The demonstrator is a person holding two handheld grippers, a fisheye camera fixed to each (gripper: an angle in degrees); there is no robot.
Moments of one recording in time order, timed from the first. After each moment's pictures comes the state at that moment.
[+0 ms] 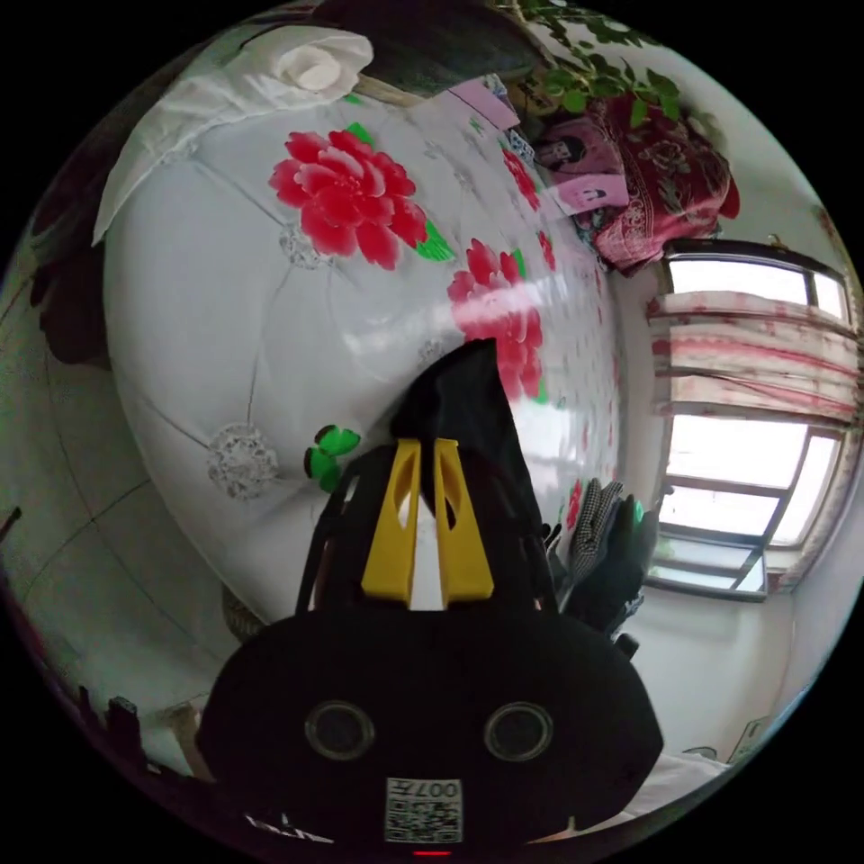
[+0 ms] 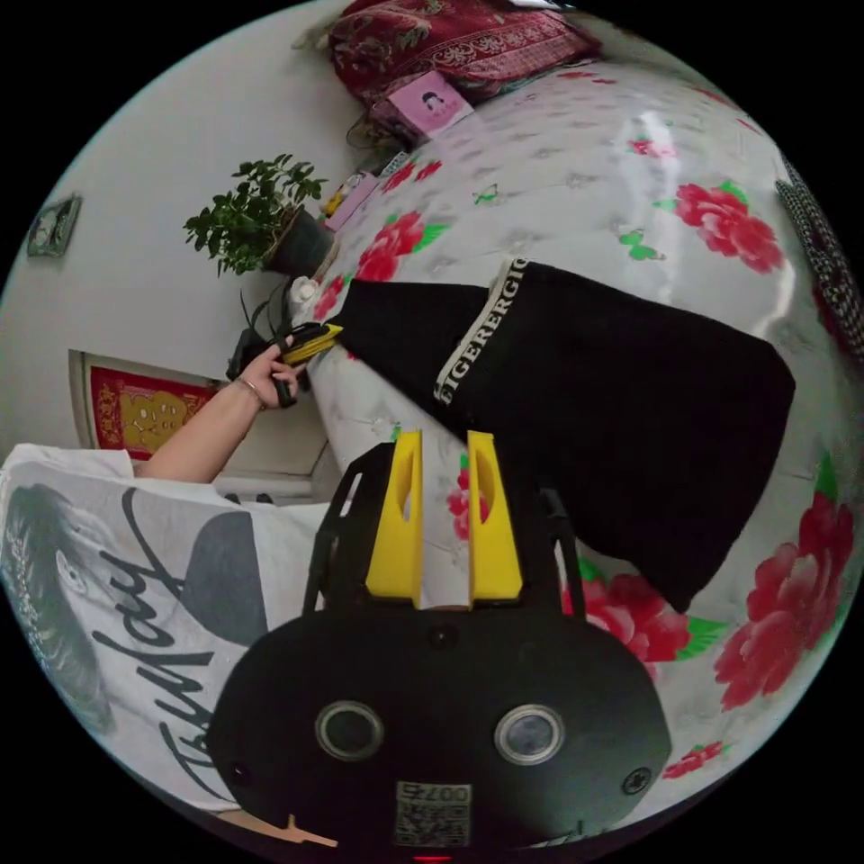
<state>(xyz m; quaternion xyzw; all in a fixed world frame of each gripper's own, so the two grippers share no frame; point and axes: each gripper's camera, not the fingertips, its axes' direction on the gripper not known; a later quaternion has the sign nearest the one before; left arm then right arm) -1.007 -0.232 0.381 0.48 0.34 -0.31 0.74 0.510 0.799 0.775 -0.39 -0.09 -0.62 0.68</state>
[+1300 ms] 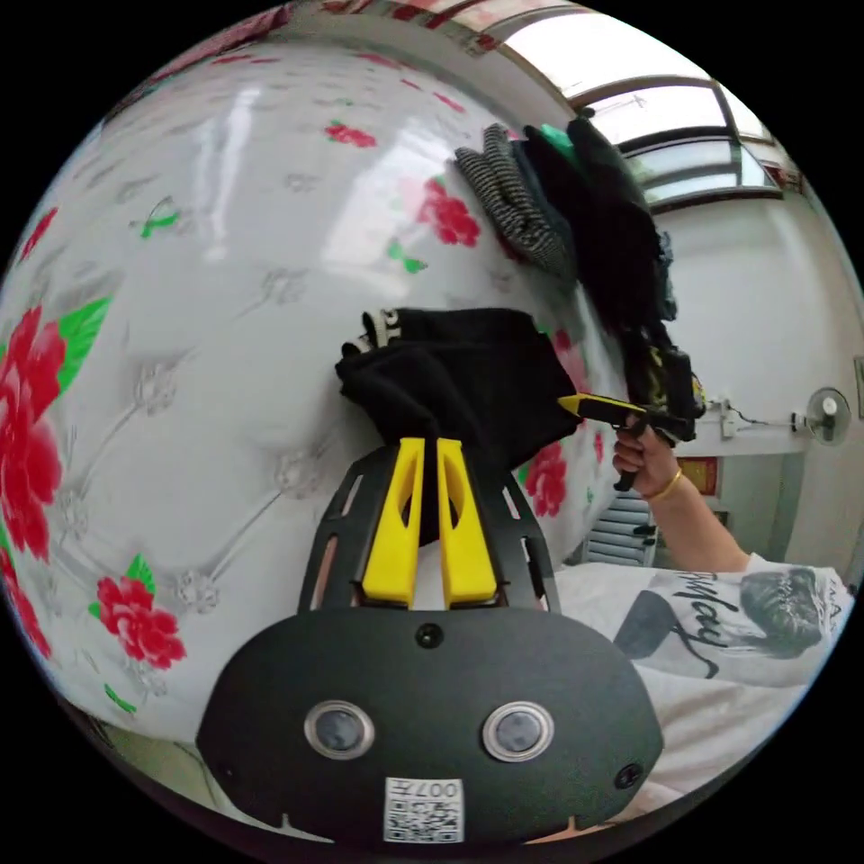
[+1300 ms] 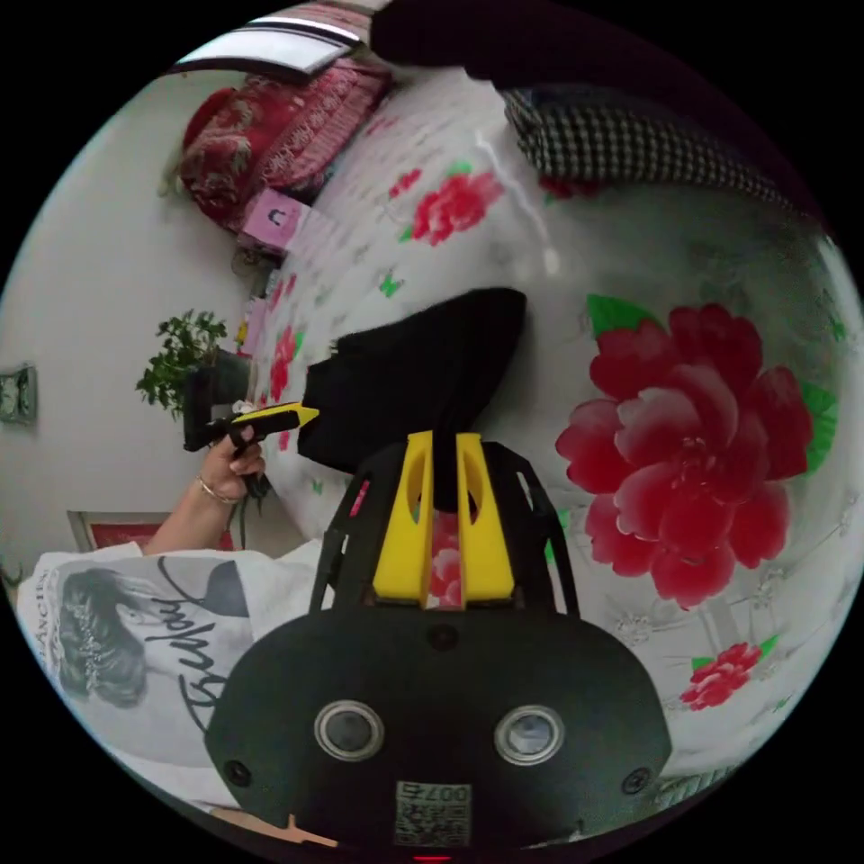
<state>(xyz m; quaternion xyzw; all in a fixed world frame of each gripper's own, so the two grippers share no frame) -0.430 -0.523 0.281 0.31 0.13 0.17 0.93 0.495 0.794 0.780 -0.32 -0.04 -0.47 0.82</state>
